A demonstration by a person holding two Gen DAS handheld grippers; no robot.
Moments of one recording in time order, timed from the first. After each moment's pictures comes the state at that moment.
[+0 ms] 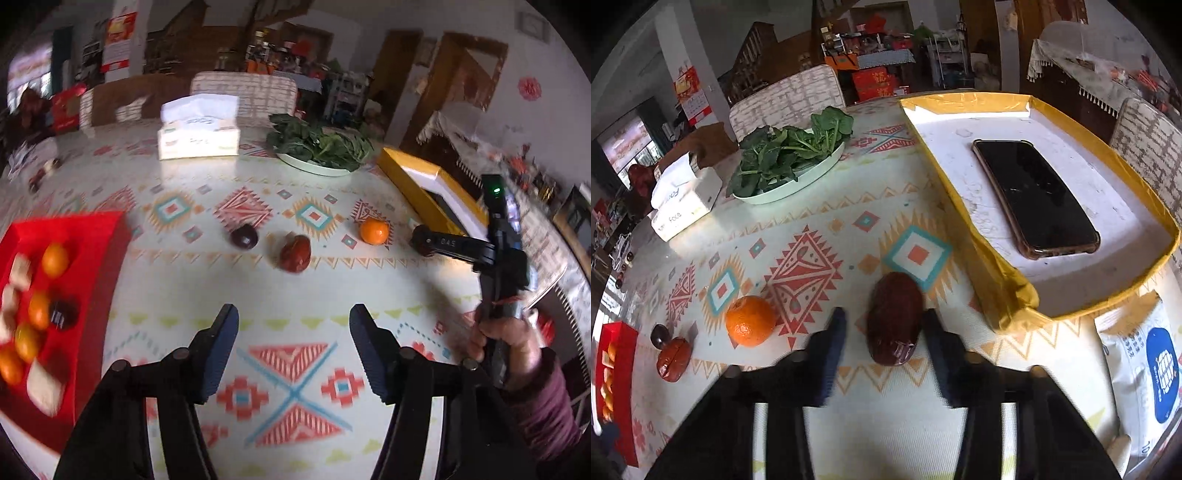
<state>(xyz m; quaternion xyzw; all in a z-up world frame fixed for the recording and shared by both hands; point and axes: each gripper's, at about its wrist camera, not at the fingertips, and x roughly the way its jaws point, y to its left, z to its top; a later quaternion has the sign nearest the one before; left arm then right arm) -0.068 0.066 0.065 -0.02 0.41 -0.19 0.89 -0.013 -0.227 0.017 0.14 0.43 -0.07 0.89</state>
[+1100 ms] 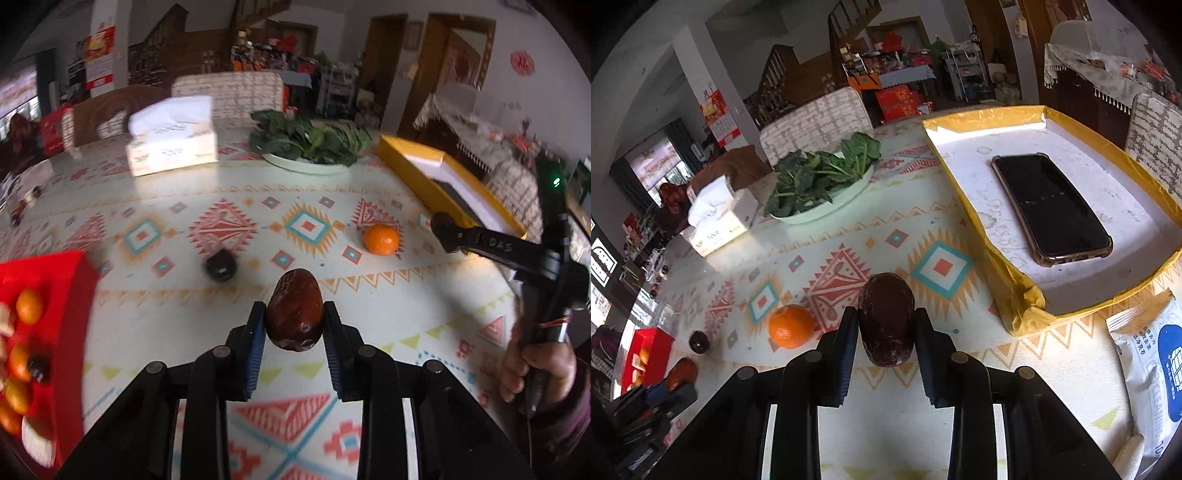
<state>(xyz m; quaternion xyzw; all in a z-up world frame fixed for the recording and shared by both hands) -0.040 0.044 0.053 0.00 0.40 -0.19 0.90 -0.028 -0.229 0.029 0.18 0.38 -0.01 0.91</state>
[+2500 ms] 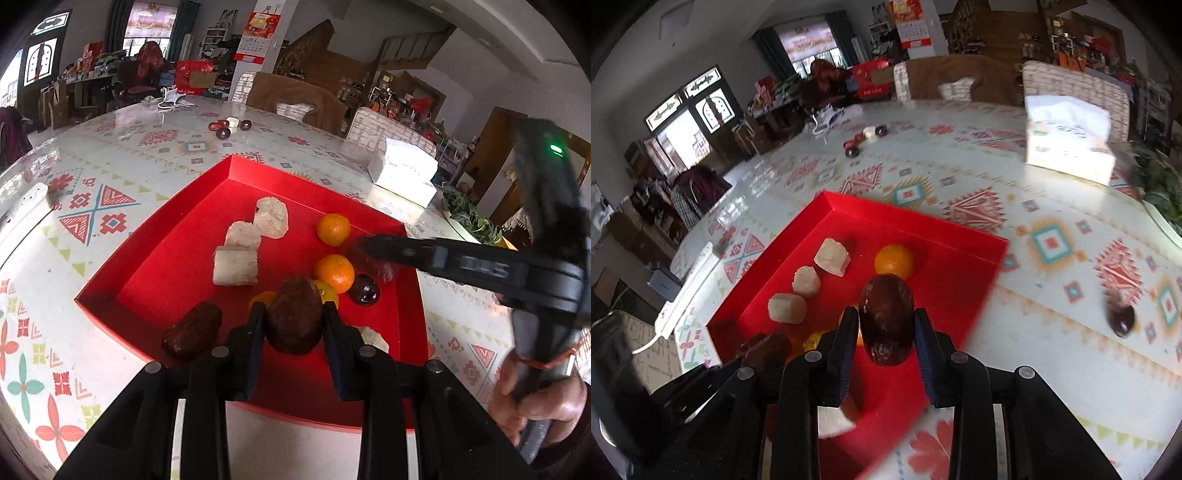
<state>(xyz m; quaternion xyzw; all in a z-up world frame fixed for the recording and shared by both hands) -0.117 0.315 0.039 -0.16 0.36 0.00 0.92 -0.017 0.169 0.053 0.01 0.45 0.28 0.85</state>
